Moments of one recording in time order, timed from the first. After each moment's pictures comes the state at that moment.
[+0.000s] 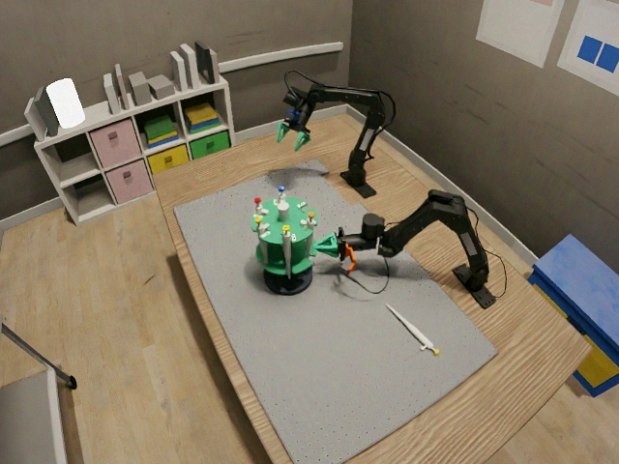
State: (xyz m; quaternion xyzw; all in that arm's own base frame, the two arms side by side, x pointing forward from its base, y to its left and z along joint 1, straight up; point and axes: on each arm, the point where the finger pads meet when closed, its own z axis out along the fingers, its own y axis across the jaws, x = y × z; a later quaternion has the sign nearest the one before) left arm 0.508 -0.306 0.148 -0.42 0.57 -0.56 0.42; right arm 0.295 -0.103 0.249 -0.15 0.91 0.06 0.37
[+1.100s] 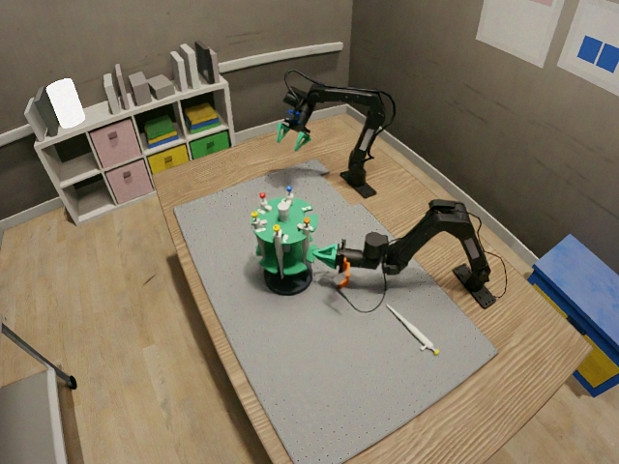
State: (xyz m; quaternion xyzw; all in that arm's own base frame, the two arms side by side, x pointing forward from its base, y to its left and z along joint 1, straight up) left arm 0.520 -0.280 0.148 -0.34 0.63 -0.62 0.33; right arm 0.295 -0.103 0.249 -0.15 0.91 0.06 0.37
